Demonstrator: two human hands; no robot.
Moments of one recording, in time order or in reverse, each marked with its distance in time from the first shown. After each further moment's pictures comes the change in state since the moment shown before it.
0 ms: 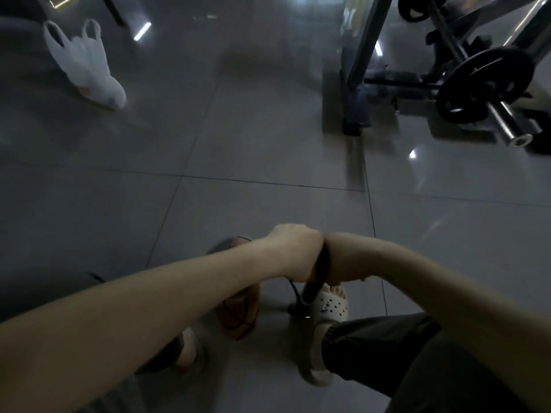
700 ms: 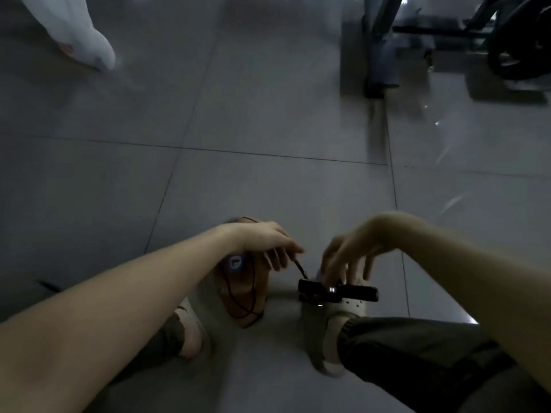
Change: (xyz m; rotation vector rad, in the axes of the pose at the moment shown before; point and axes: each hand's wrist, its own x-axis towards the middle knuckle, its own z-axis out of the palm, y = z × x) left_hand 0.082 -0.127 0.103 -0.883 -0.411 -0.203; right_hand 0.112 0.044 0.007 0.399 -0.589 -0.069
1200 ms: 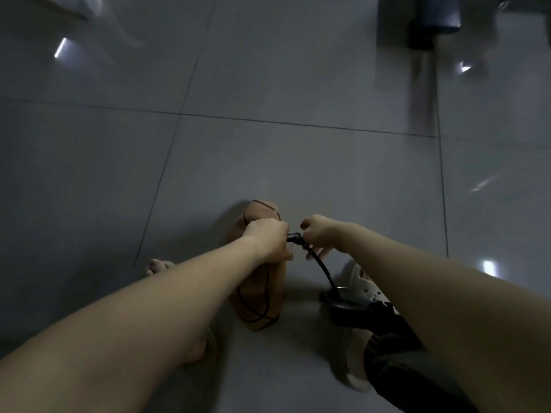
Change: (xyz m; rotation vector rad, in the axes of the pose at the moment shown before) left_hand 0.108 -0.085 0.006 0.676 0.362 -0.060; right_hand 0.191 -0.035 -0.023 0.401 0.382 -0.070
